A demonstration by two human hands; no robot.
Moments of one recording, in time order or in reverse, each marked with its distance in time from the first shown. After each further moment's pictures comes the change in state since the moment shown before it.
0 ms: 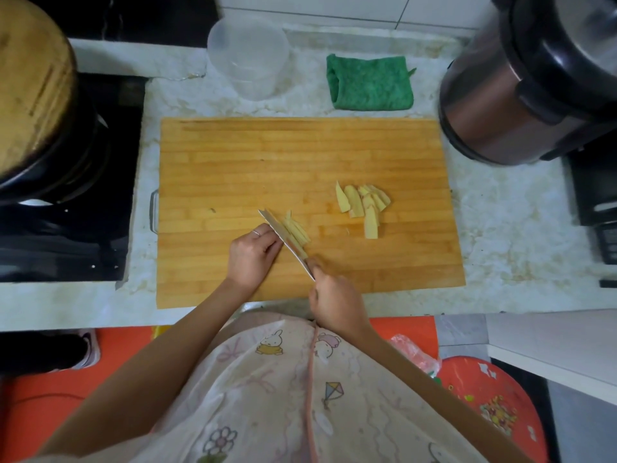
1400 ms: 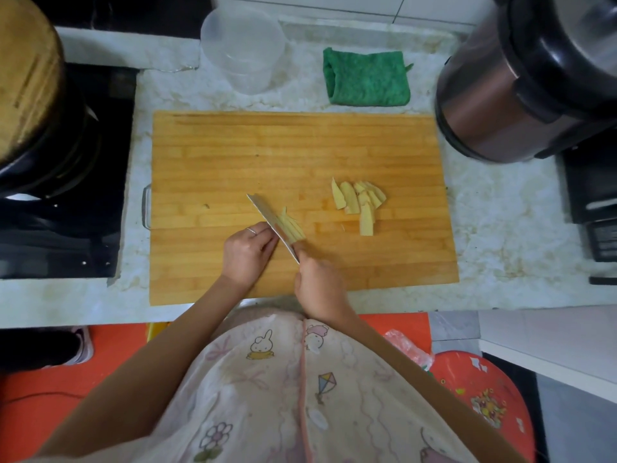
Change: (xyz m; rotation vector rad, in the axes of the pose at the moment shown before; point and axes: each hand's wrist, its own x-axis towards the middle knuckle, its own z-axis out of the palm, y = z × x) left_hand 0.000 0.004 -0.002 0.032 -0.002 0.019; right_hand 0.021 -0.013 0.005 0.002 0.100 0.009
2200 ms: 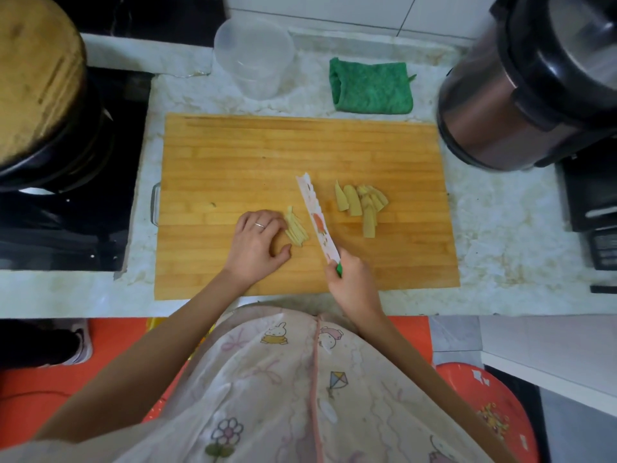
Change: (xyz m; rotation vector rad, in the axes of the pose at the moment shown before) left_hand 0.004 0.001 -0.005 0.060 -0.223 0.009; right_hand -0.013 0.036 -0.017 0.281 0.149 0.077
